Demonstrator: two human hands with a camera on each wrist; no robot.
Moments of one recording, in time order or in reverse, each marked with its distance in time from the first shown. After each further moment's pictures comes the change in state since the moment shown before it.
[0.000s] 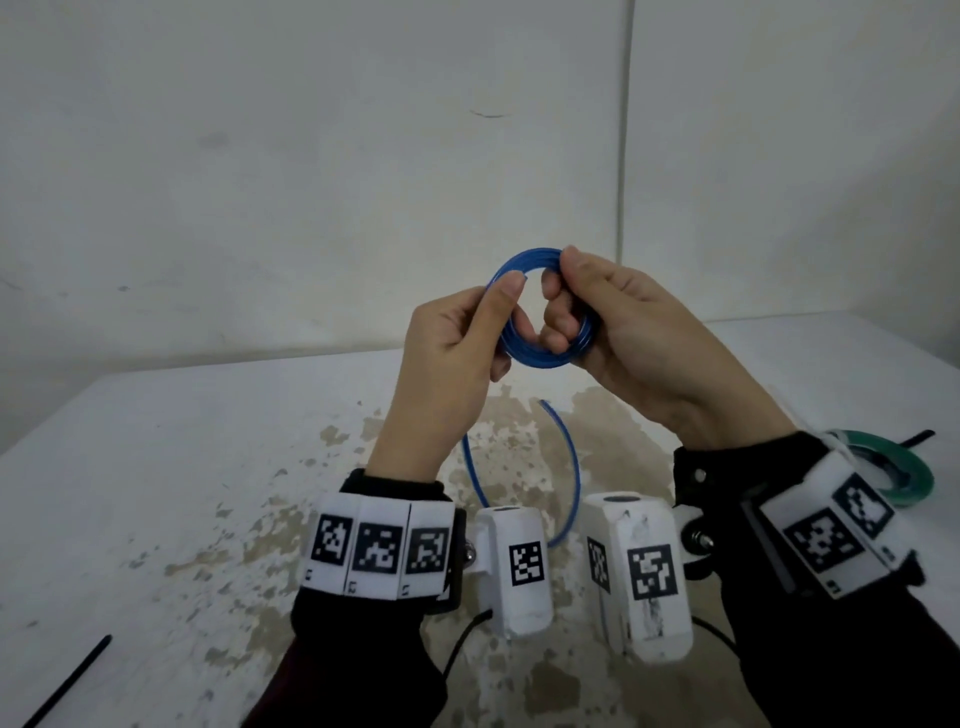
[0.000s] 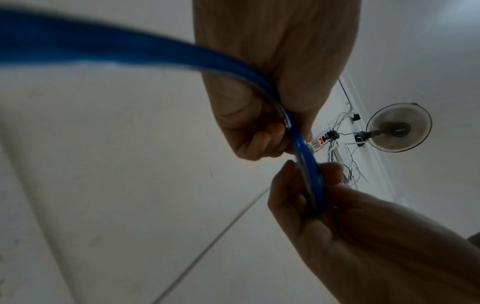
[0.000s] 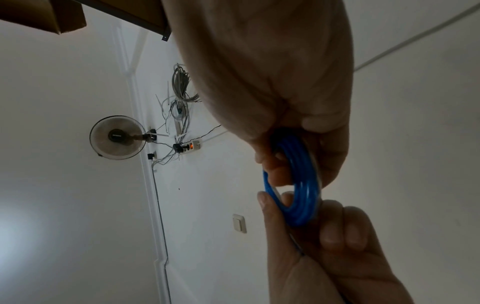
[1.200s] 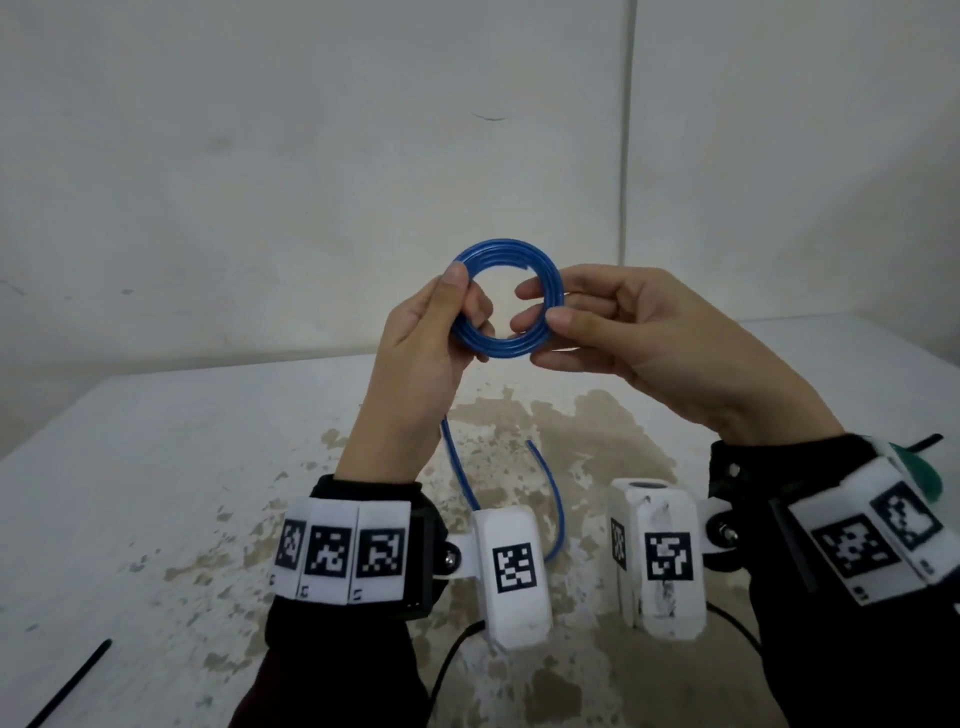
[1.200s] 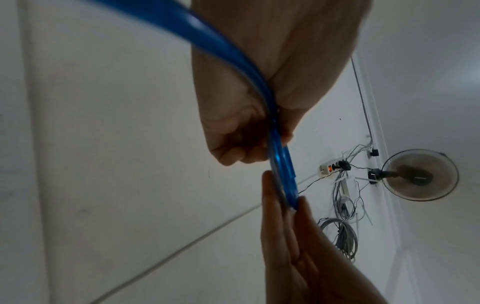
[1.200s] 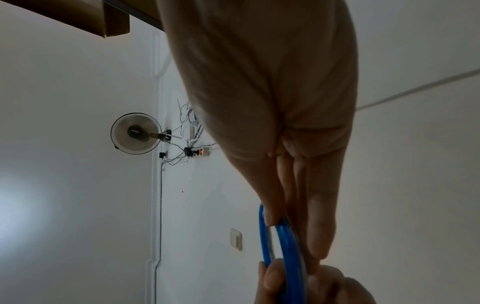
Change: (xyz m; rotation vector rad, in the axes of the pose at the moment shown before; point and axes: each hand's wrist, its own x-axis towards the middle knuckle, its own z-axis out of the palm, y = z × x) left_hand 0.007 -0.007 -0.014 -0.320 0.008 -0.098; right_hand -0.010 -0.011 -0.014 -0.217 -0.156 0.027
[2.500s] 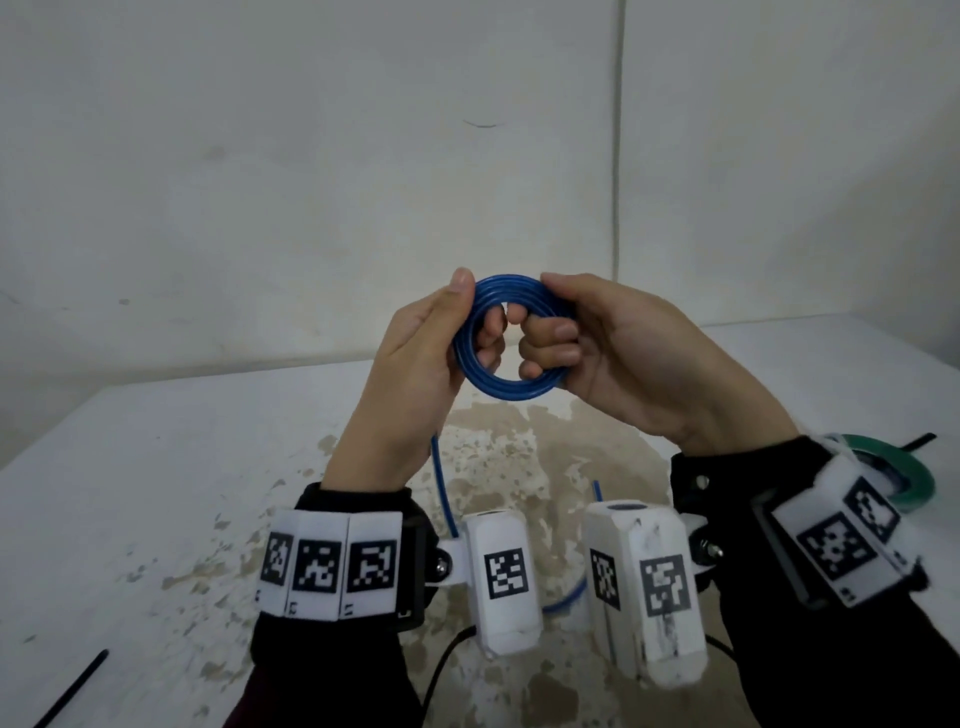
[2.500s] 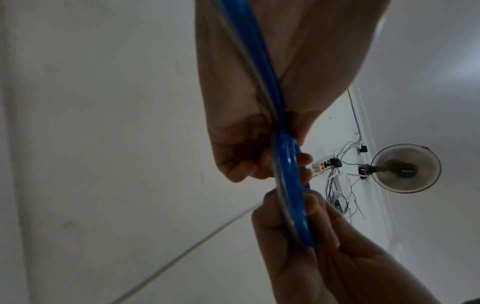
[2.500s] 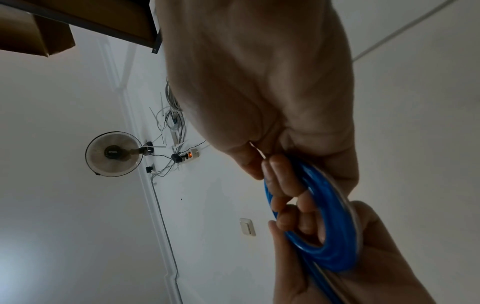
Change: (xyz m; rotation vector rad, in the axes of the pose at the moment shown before) left_hand -0.008 0.014 0.006 0.044 -0.119 -0.057; right_hand 0.008 -0.006 0.018 0.436 -0.038 0.152
